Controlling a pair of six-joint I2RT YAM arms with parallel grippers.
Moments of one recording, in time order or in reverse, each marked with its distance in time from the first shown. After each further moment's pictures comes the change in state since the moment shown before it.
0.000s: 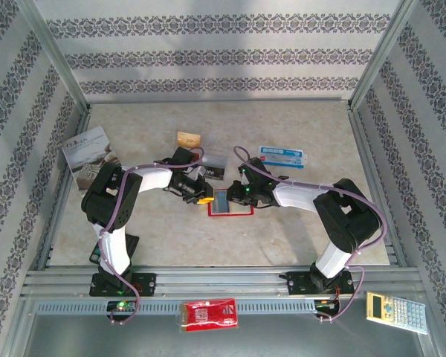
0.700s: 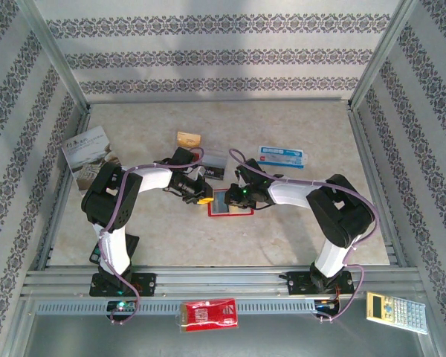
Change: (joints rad) left arm 0.000 0.001 -0.003 0.001 -0.001 0.000; right arm 0.020 0.066 0.050 -0.070 -0.022 -0.013
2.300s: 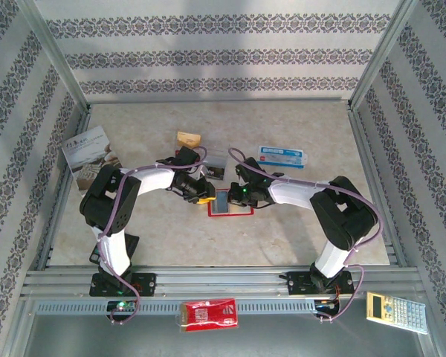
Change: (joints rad) left arm -0.034 -0.049 0.026 -0.069 -0.127 0.003; right arm 0.006 -0.035 0.020 -0.062 0.077 -0.020
